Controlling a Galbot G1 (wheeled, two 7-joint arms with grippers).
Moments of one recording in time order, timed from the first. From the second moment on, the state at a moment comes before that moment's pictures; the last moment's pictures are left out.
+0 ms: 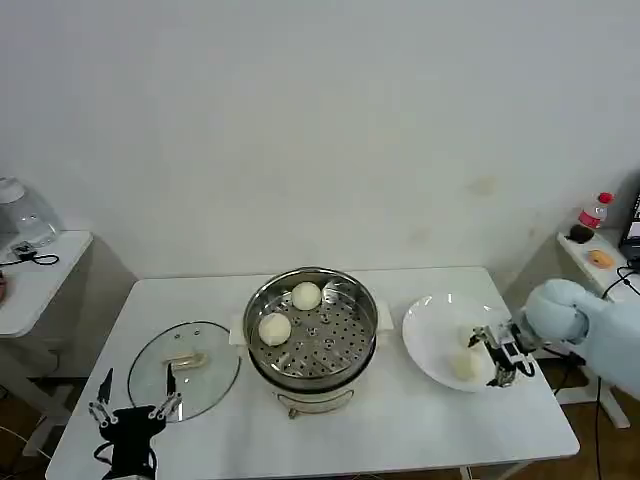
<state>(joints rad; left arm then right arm) 1.82 -1.44 -0.62 -2.25 0.11 0.05 -0.30 -0.04 0.45 -0.86 1.52 -0.10 -0.19 -1.01</state>
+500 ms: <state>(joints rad) 1.80 -1.44 -0.62 -2.24 0.11 0.05 -0.30 -0.11 0.54 -0.81 1.38 -0.12 -0.18 -1.00</state>
